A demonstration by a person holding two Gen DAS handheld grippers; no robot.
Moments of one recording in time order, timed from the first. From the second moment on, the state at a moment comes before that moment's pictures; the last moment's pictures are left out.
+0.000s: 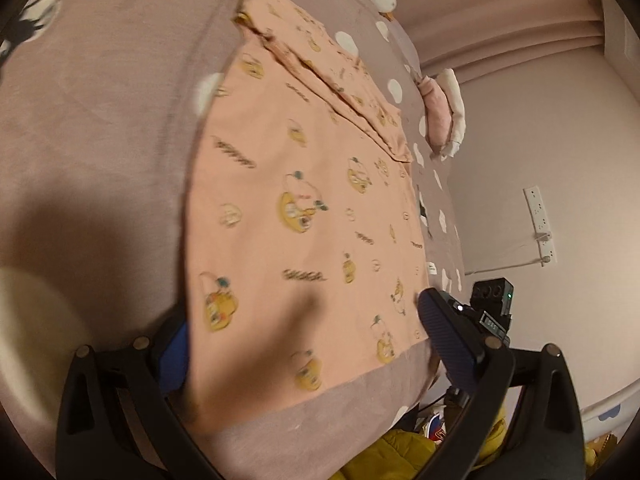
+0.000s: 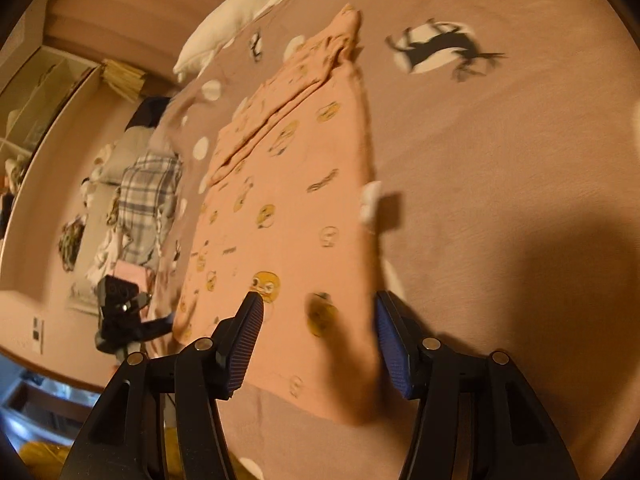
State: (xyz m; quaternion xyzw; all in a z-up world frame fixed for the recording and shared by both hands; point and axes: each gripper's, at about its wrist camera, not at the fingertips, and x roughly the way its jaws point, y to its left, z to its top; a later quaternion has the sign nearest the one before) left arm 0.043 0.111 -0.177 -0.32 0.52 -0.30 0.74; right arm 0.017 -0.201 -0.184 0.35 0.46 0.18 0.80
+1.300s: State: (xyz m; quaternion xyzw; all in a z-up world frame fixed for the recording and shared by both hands) left arm 0.014 0.113 -0.183 -0.32 0.53 -0.26 0.74; right arm 0.003 -0.186 -0.185 0.37 0.47 0.20 0.78
